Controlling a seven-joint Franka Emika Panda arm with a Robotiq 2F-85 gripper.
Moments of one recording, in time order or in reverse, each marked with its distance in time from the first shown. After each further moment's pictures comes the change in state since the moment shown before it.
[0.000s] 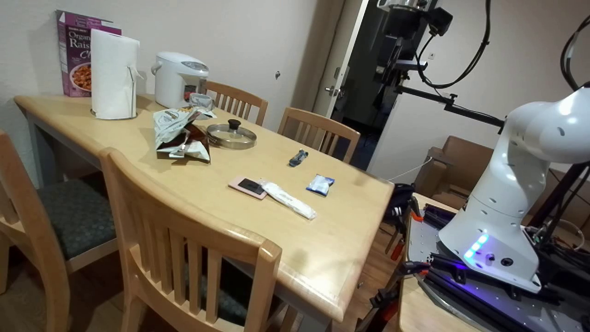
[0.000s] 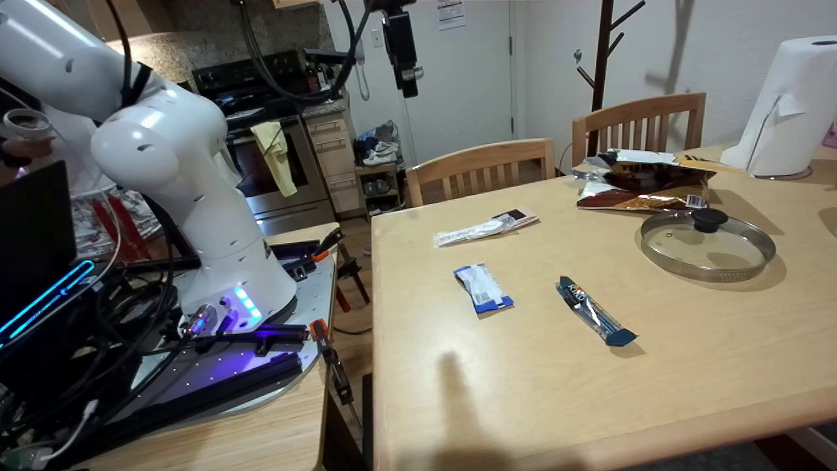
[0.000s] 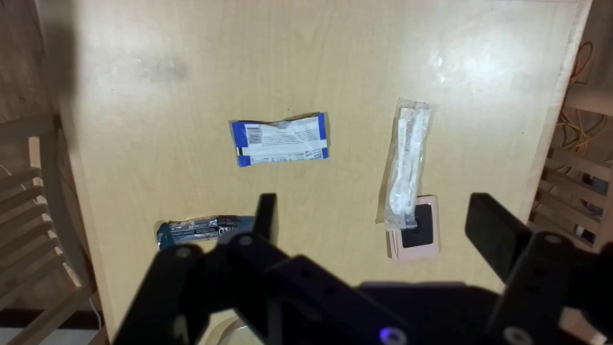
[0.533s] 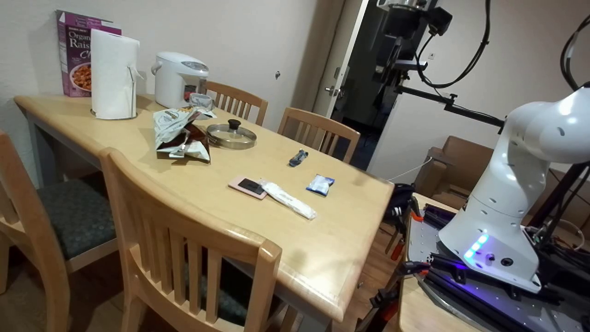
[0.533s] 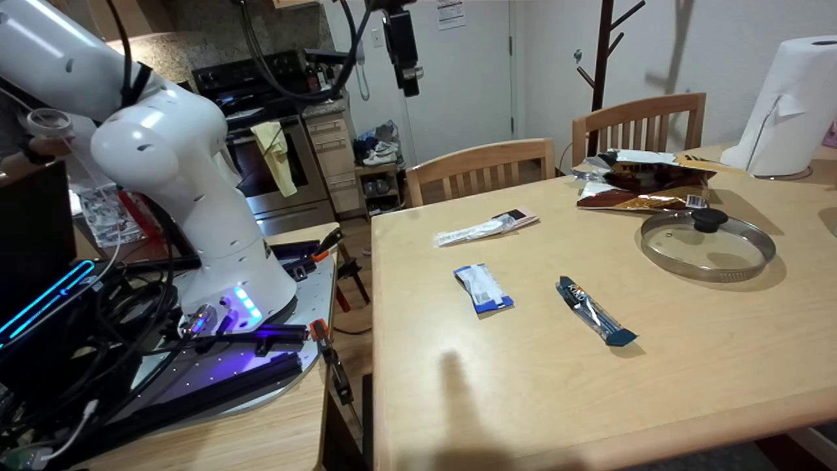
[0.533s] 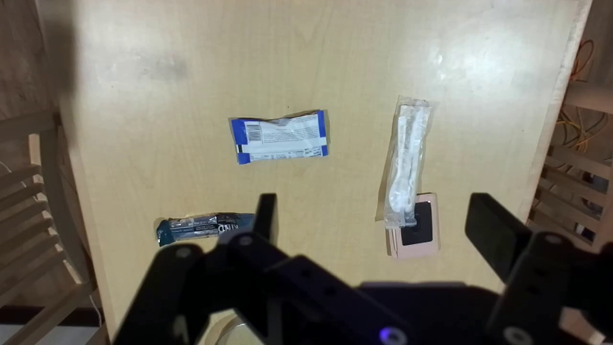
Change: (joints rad) arm 0.000 0.003 0.005 0.003 0.000 0.005 0.002
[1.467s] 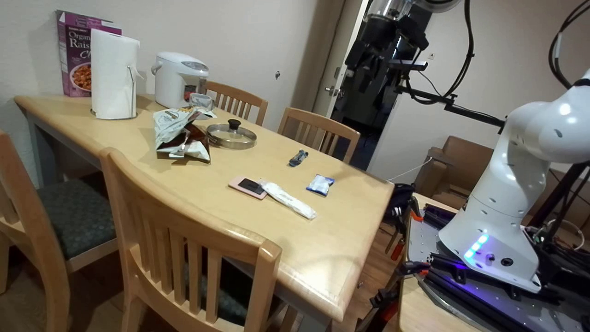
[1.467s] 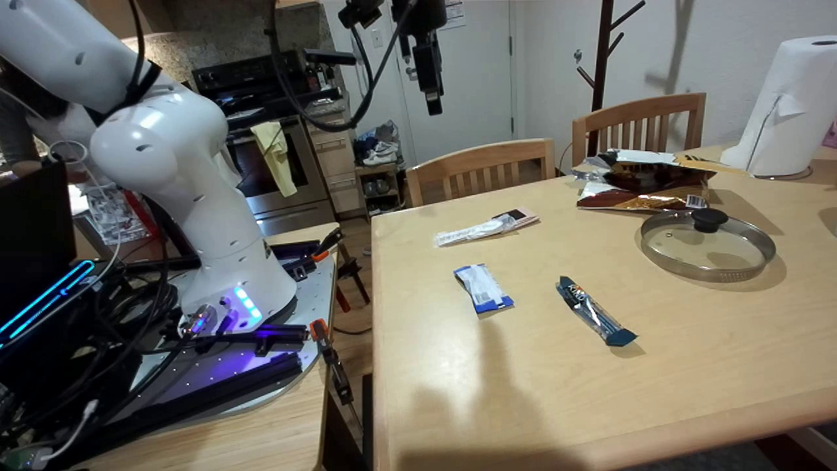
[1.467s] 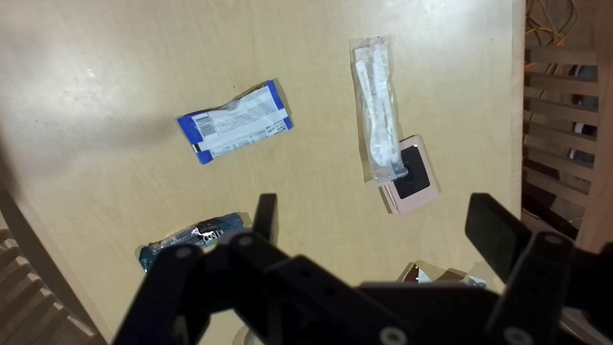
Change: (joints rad) arm -0.012 0.140 0.012 0.002 0.126 0.190 0.211
